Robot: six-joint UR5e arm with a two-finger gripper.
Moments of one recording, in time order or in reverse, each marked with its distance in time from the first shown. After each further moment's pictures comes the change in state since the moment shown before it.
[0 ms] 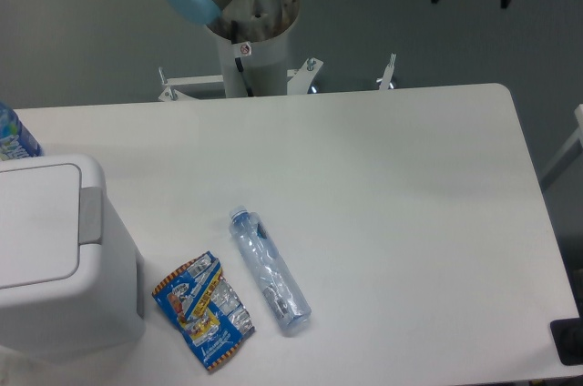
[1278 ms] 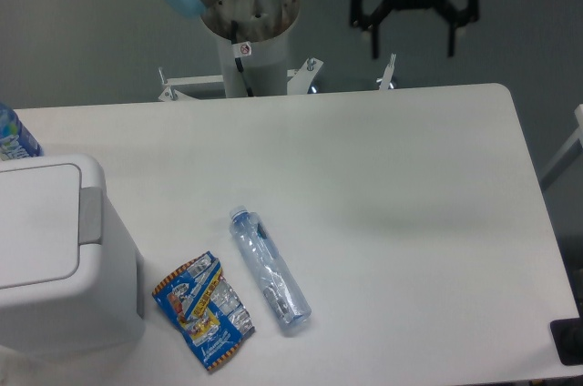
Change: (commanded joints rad) arm -0.337 -0.054 -0.037 0.144 -0.080 -0.760
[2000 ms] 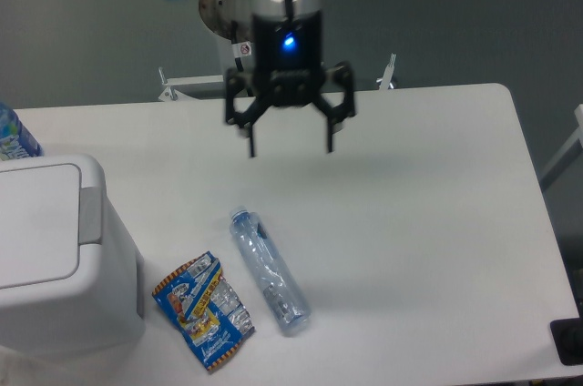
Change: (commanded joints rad) arm -0.302 -0.160 0.028 0.266 0.002 -0.527
